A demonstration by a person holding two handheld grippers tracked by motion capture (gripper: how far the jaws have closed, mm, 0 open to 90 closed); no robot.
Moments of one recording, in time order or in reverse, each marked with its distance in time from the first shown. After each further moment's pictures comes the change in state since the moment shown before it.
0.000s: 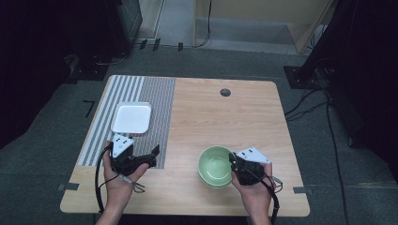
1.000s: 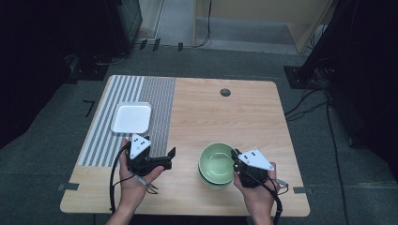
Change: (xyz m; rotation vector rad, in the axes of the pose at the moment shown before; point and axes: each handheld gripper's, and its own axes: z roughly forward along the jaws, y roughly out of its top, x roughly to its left) left arm -0.037 0.003 0.013 -0.006 -0.093 0.053; right arm 0.003 0.004 -0.018 -0.126 -0.042 -0.080
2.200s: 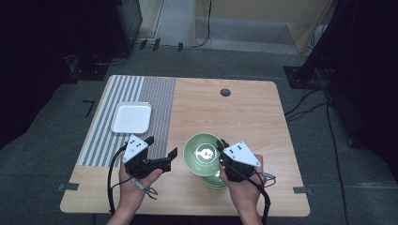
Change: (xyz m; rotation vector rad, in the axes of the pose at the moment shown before) left arm -0.006 0.008 -0.017 -0.069 -0.118 -0.050; right arm 0.033 0.036 0.002 -0.110 0.029 -0.025
